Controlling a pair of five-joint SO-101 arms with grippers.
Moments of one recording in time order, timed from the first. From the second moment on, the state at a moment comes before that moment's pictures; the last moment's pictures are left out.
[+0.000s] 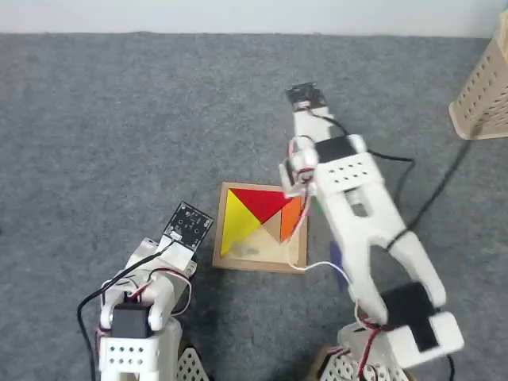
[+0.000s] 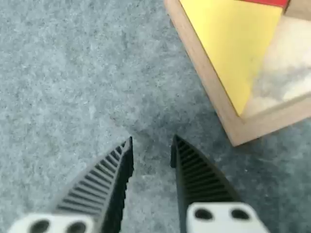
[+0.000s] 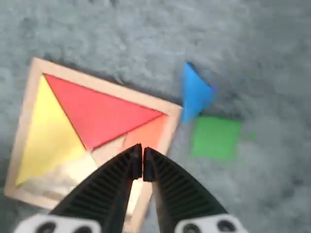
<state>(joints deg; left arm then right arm) -4.3 -103.5 97.2 73.6 -23.1 -20.9 -4.9 16.8 69.5 -4.7</state>
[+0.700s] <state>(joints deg) -4.3 -103.5 97.2 73.6 -23.1 -11.8 14.7 17.1 65.1 9.6</state>
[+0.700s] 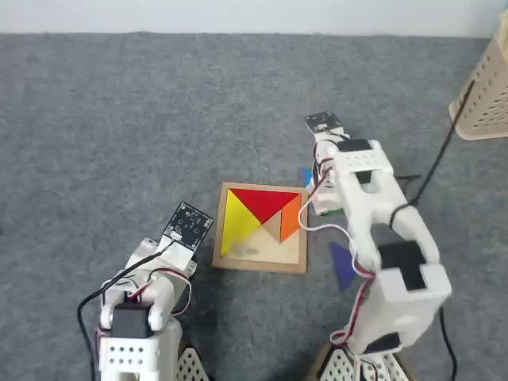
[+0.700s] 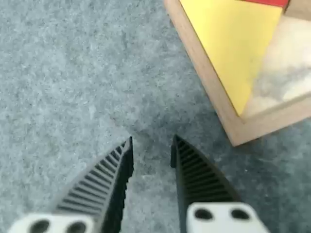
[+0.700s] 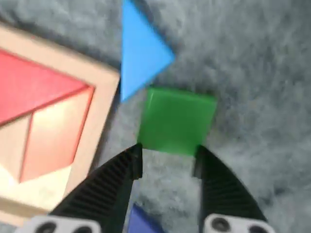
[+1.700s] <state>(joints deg) -4.3 -103.5 97.2 73.6 -23.1 -18.8 -12.3 33.2 65.1 6.6</state>
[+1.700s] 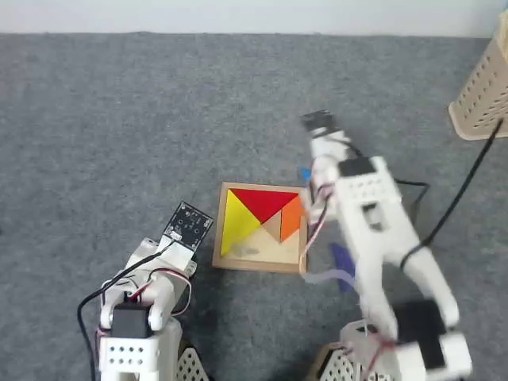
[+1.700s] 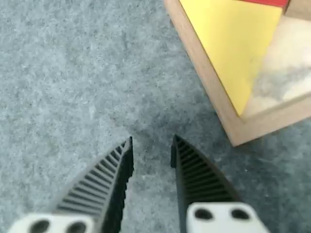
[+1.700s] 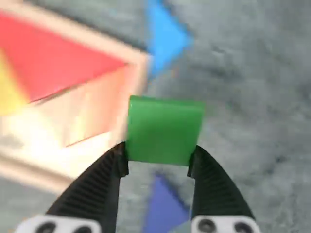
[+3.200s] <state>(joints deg) -4.3 -103.5 97.2 73.6 -23.1 -30.2 -10.8 32.0 69.7 6.9</state>
